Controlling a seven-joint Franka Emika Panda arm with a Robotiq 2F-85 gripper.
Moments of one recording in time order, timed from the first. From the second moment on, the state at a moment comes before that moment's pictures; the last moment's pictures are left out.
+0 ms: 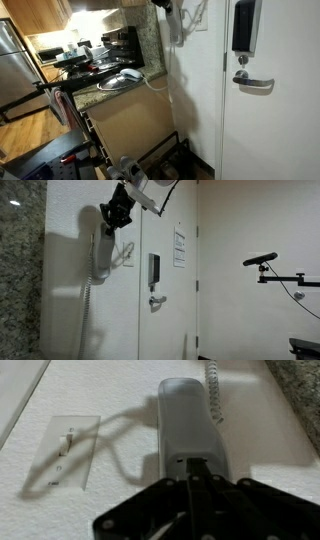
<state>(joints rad) -2.03 -0.59 2.07 -1.53 0.54 2.48 -0.01</state>
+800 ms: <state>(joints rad) -2.03 -0.60 2.07 -1.53 0.54 2.49 -0.01</state>
